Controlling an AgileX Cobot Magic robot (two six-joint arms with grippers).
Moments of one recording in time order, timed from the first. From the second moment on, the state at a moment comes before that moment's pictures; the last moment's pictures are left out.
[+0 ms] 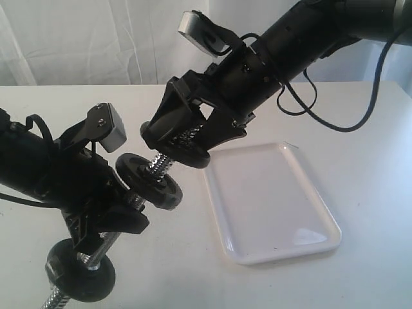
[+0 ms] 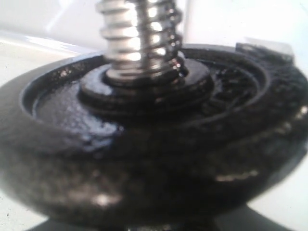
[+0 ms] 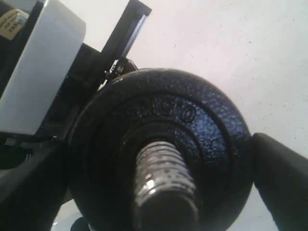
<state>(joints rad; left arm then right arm) -0.42 1.42 -0.81 -0.97 0.82 1.45 0.40 1.81 -1.50 0.93 1.28 -0.62</state>
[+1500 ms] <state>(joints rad) -0.43 1.45 -0.81 -0.90 0.59 1.15 0.40 1.62 -1.67 0.27 1.14 -0.19</state>
